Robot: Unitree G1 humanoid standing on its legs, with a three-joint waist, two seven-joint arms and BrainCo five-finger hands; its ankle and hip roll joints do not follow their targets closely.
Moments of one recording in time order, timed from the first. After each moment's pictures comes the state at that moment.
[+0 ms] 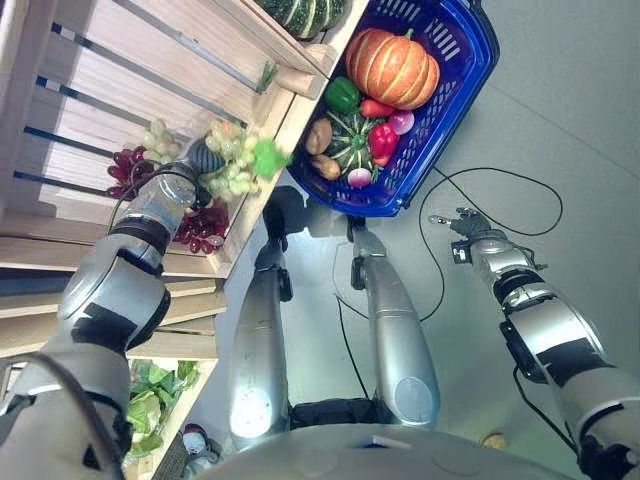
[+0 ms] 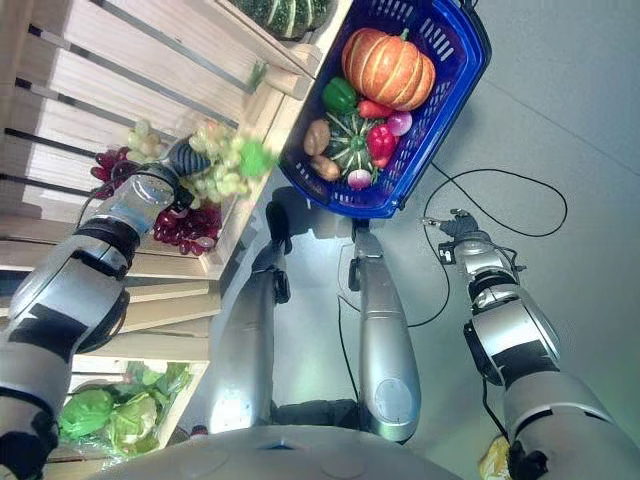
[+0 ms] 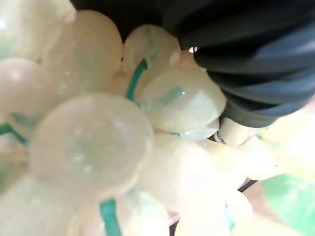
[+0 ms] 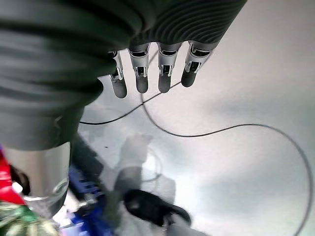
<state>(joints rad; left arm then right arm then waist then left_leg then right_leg) -1.00 0.61 -0.62 1.16 -0.14 -0.16 0.04 -0.77 -0.45 0.36 1.27 0.35 0.07 -0.14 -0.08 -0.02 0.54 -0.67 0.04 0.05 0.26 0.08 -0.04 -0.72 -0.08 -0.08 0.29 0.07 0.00</state>
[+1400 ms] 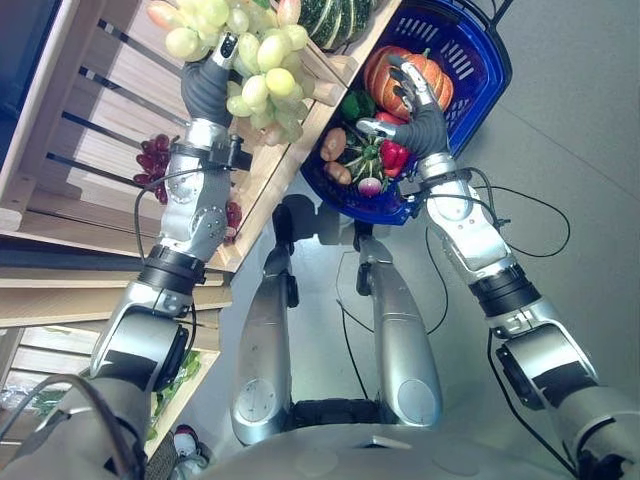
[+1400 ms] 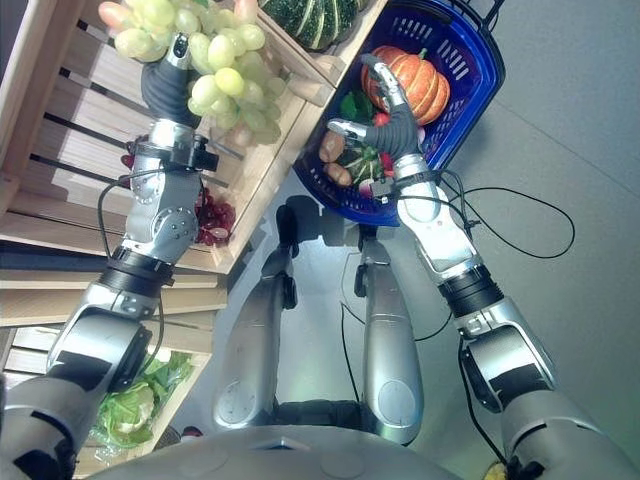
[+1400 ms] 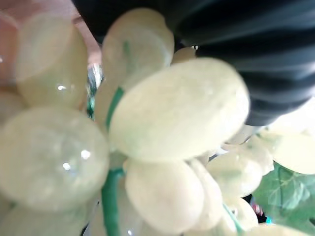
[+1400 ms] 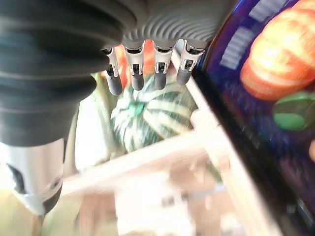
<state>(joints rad) -0.75 0.45 -0.29 0.28 -0.80 -0.45 -0.13 -0.69 -0.44 0.41 0.17 0.20 -0.09 -0.19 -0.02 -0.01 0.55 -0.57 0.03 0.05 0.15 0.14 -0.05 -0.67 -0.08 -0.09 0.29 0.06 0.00</state>
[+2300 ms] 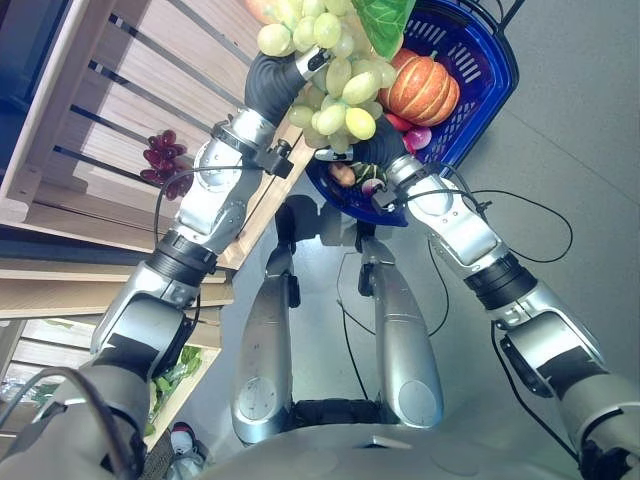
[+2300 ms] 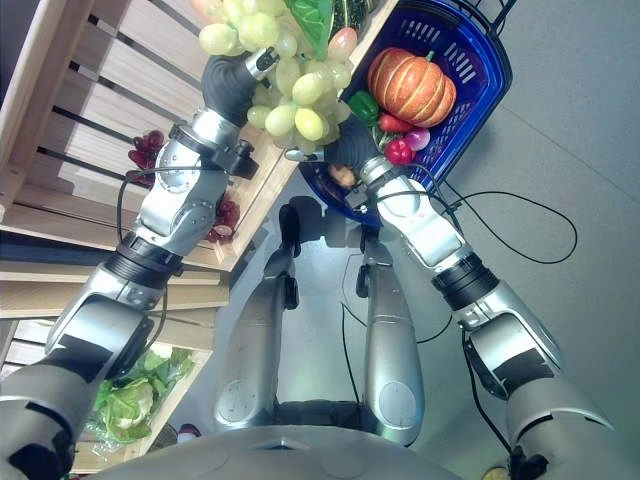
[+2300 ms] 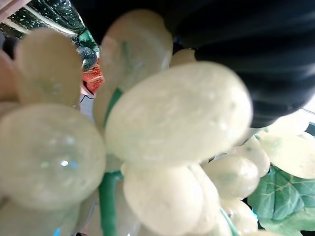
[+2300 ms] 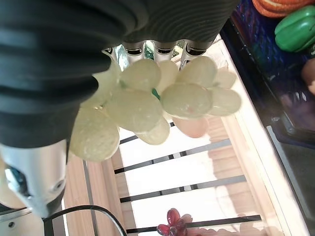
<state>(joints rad) -0.82 0.46 -0.41 0.20 -0.70 -0.37 -0.18 -0.74 -0.46 0.53 0.14 0.34 0.01 -0.06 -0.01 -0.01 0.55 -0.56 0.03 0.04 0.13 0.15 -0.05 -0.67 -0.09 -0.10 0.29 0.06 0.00</state>
